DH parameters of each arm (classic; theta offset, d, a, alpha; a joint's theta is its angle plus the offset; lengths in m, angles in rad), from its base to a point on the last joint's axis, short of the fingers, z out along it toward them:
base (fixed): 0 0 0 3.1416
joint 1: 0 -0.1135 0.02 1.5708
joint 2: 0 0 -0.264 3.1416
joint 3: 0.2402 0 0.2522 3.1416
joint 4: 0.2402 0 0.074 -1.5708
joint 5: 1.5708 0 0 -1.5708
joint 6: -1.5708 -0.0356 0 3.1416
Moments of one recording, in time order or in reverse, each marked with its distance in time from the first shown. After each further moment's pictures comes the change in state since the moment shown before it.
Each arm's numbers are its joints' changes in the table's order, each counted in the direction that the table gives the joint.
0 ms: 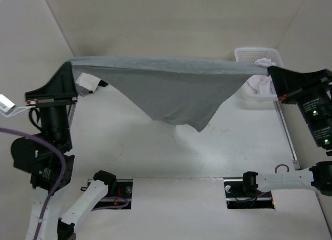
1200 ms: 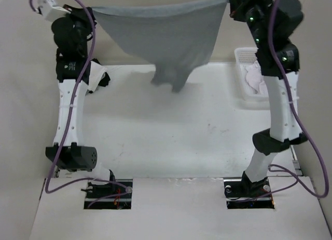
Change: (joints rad) left arm -0.352 0.963 0.670 0.128 0.225 -0.002; right arm 1.014 0.974 0.916 0.148 -0.918 -0.113
